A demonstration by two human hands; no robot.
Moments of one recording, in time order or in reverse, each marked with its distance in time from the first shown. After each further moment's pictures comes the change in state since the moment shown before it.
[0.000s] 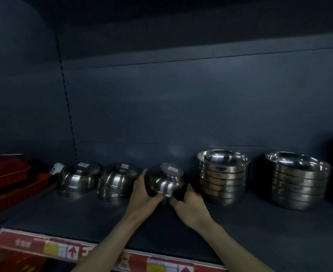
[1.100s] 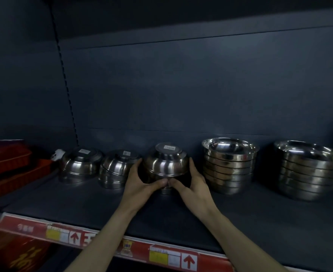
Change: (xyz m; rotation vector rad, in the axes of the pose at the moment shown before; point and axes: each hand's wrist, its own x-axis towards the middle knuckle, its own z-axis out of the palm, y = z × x) left_hand 0.001 -0.013 -0.006 -0.135 0.072 -0.002; right_hand 0.000 0.004 -0.003 0.238 0.103 -0.258
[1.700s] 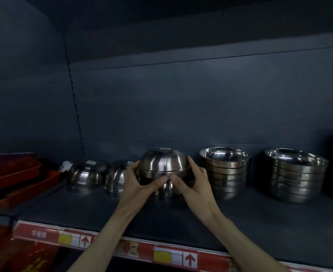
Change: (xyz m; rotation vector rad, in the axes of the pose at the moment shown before) left_hand -0.026 0.055 -0.021 -0.108 0.005 0.013; right_hand -0.026 -0.046 -0.017 0.133 0.039 -0.098
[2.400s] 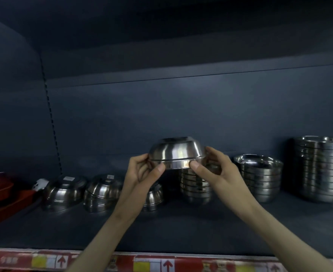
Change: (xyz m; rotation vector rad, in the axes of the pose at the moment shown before) left_hand -0.029 0.098 0.051 -0.253 -0.172 0.148; right_hand -0.027 -0.070 -0.120 -0.019 0.172 -0.069
